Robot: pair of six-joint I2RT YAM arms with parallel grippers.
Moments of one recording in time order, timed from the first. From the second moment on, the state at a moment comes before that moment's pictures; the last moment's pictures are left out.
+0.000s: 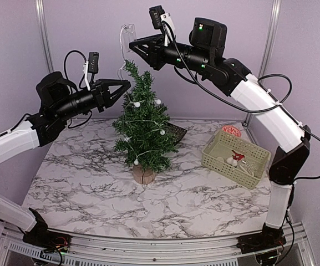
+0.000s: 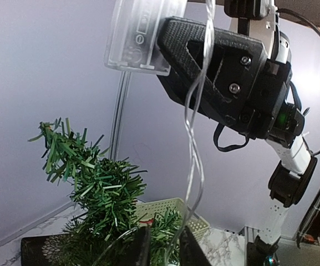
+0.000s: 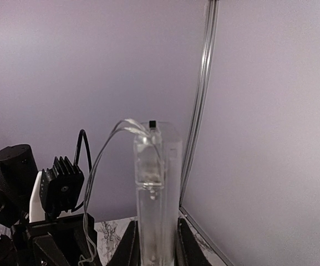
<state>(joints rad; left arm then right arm) -0.63 1.31 1.16 0.37 0.51 -0.33 0.86 1.95 2.38 -0.29 -0.29 -0.09</state>
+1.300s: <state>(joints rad) -0.53 1.31 1.07 0.25 0.10 -0.35 0.74 2.04 2.35 -0.46 -0.10 -0.06</state>
